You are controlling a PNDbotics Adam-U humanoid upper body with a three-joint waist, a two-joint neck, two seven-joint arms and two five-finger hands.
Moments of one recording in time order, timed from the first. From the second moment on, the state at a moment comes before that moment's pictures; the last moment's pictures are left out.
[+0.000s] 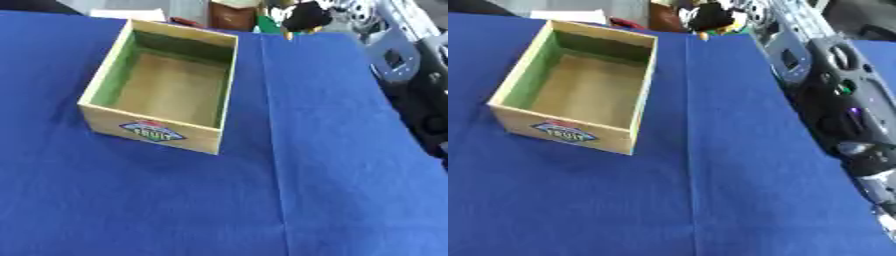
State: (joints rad) left arm -0.21 0.24 0.21 -1.98 -0.16 -0.43 0.50; right arm -1.03 -0.64 0.23 -1.46 0.82 0.25 0.40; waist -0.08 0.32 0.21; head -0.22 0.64
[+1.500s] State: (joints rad) left arm -0.21 0.24 0.20 -1.98 -0.12 -0.43 0.48; right arm -1.13 -0.28 0.38 -1.18 0.93 0.14 0.46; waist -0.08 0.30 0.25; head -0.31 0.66
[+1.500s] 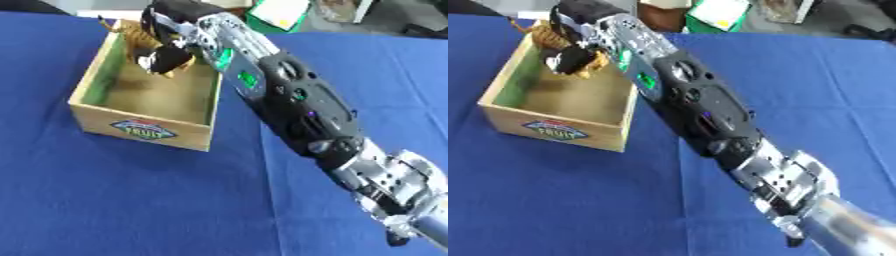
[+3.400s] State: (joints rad) left arm -0.21 0.24 0.19 -1.98 -0.12 -0.42 0.47; right arm -1.15 -0.37 0.25 -1.40 0.84 0.15 0.62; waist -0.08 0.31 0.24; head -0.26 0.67
